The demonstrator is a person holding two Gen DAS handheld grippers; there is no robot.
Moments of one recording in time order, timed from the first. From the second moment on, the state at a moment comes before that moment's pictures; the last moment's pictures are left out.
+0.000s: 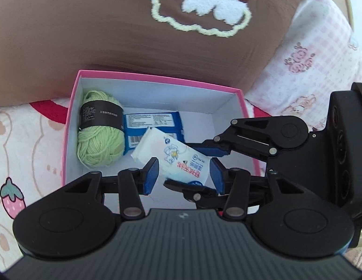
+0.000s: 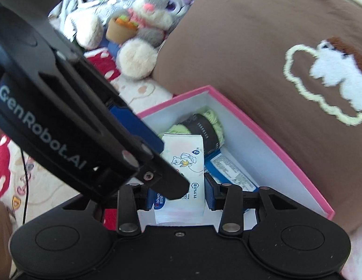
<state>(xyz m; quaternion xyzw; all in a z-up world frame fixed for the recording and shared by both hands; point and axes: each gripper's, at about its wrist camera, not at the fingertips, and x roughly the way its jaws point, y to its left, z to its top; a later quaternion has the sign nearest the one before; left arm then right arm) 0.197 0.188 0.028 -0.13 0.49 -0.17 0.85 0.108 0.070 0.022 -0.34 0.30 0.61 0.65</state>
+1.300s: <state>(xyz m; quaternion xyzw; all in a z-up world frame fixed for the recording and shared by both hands) 0.242 0.206 -0.075 -0.12 0.54 -0.14 0.82 0.135 0.122 -0.067 -0.45 0.39 0.58 0.56</state>
